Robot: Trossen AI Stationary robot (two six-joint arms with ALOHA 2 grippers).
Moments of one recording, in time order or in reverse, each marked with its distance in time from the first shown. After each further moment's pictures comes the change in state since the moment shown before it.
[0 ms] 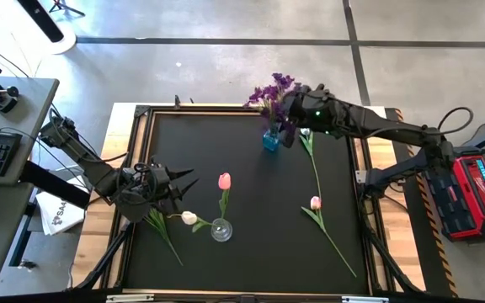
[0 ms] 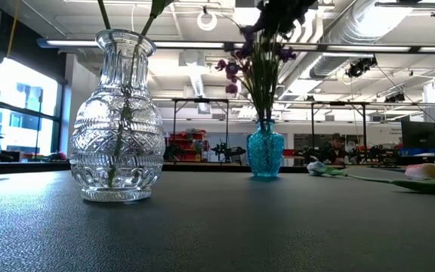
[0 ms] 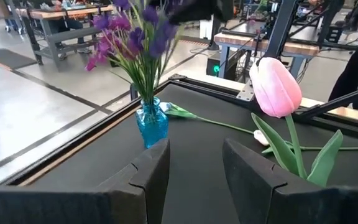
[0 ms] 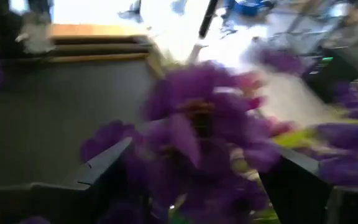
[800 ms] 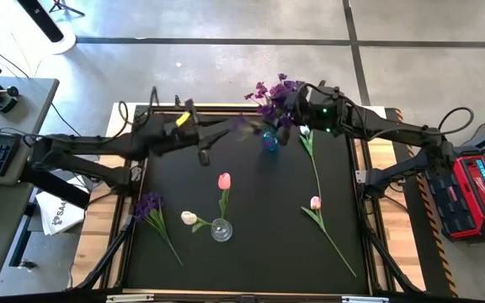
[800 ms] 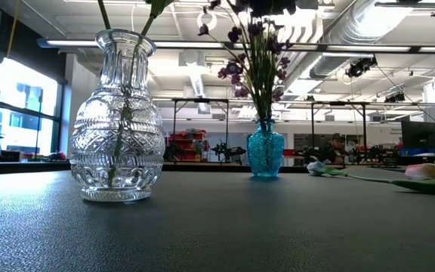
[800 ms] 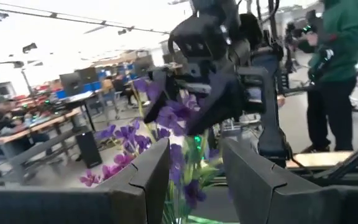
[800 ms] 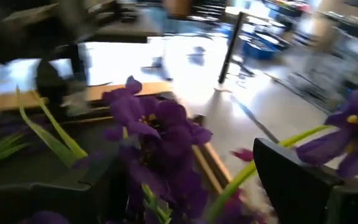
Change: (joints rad) left arm 0.787 0.075 0.000 0.727 0.987 0.783; right arm 0.004 -0.002 0.000 0.203 -0.099 0.043
